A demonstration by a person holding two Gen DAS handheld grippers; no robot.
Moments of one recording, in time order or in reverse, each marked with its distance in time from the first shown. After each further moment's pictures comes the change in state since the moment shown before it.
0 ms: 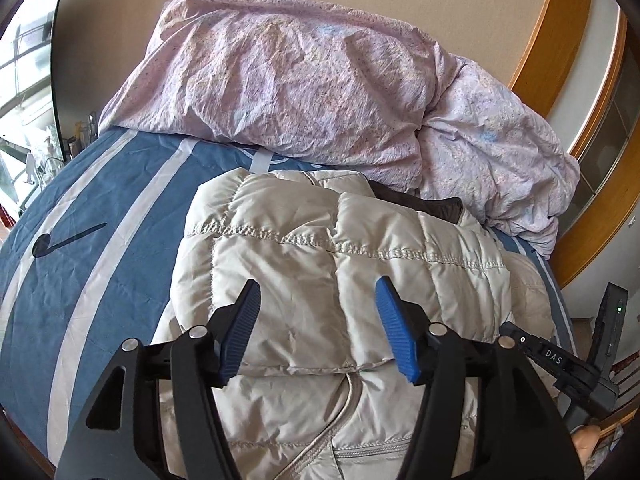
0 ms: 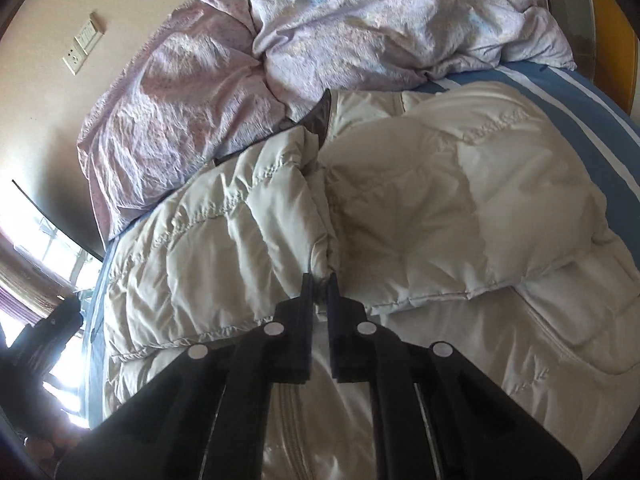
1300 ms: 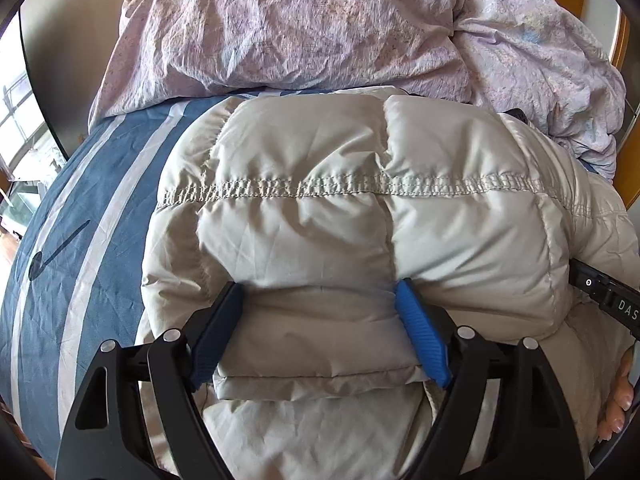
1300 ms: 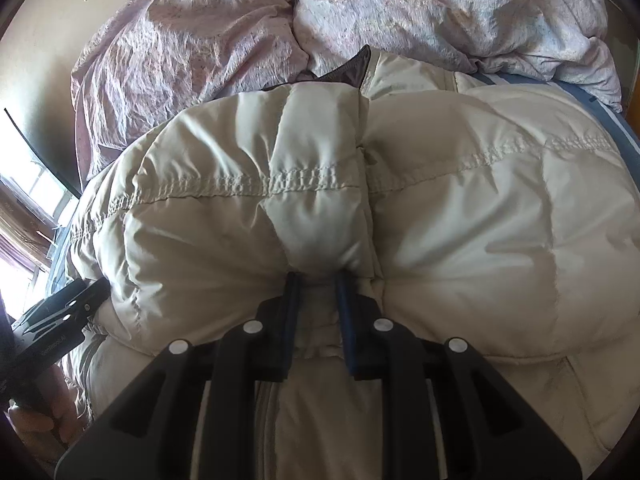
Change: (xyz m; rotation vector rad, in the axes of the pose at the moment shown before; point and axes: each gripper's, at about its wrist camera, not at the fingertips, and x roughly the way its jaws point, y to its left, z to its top) left arm 0.089 0.000 -0.023 0.178 0.167 0.173; right arm 0.059 0.017 0.003 -0.184 0.092 -0.025
